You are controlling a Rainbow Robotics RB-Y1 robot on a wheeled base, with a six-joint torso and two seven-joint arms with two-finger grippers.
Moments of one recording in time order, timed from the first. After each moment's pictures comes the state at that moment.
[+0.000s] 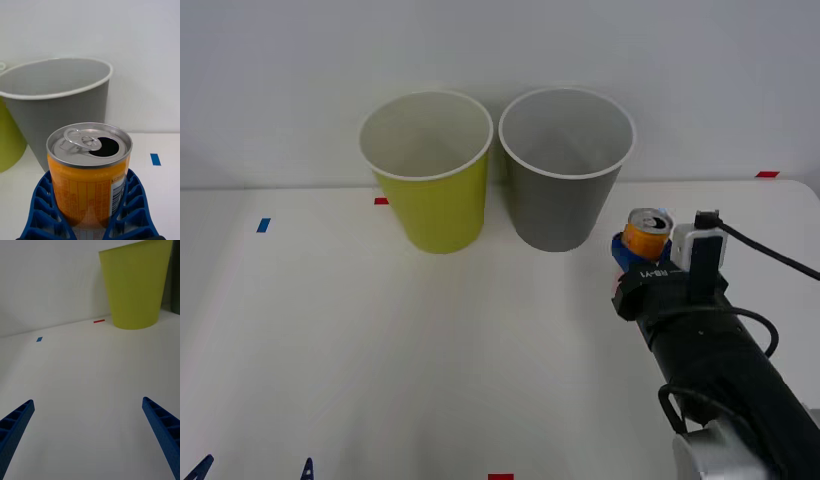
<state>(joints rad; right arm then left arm) 0.32 -0.12 0.26 -2.31 0.11 0.48 1.39 1.14 0.17 -0.10 -1.99 -0.15 -0.63 -1.44</state>
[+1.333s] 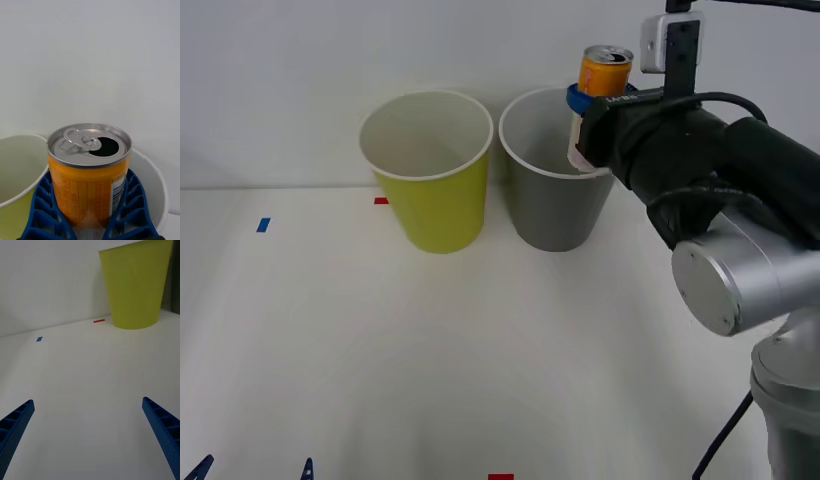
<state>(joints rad) -0.37 -0.21 0.17 -2.27 -0.11 1.00 1.35 1.14 0.17 -0.10 -1.99 -0.15 -0.63 -1.44</state>
